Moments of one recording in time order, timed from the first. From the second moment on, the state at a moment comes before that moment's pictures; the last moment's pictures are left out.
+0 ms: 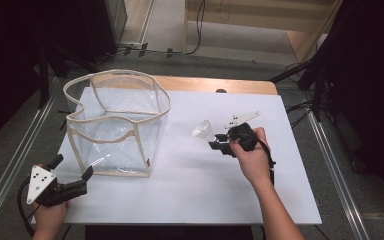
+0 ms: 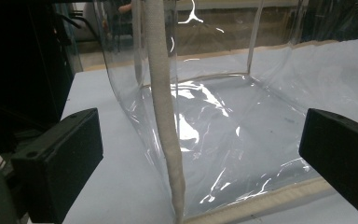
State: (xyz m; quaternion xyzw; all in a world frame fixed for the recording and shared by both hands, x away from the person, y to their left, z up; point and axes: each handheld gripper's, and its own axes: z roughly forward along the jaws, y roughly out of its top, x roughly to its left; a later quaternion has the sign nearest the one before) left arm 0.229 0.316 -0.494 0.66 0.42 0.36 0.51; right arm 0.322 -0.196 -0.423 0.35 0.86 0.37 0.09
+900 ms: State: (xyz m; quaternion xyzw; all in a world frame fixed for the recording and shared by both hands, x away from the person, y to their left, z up) left arm 0.229 0.316 -0.494 0.66 0.42 0.36 0.51; right arm 0.326 -0.197 -0.393 0.35 0.82 0.44 0.12
